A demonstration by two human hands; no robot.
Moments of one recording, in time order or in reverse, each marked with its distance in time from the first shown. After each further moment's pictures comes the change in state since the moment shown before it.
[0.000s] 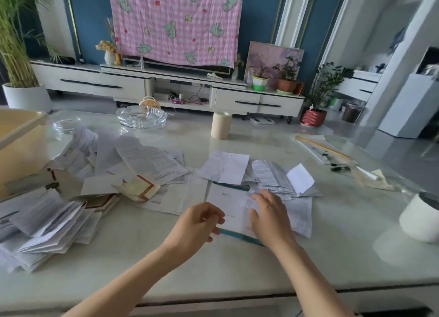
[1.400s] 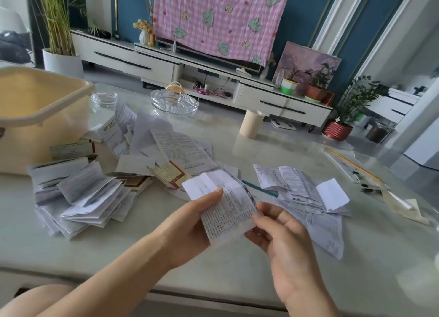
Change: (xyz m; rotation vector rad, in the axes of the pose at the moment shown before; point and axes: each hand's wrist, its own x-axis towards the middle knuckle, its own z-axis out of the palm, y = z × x) left_hand -0.021 -0.005 -0.052 -1.063 -0.227 -0.186; right_hand -0.051 -0.109 -0.048 1.504 -0.069 0.541
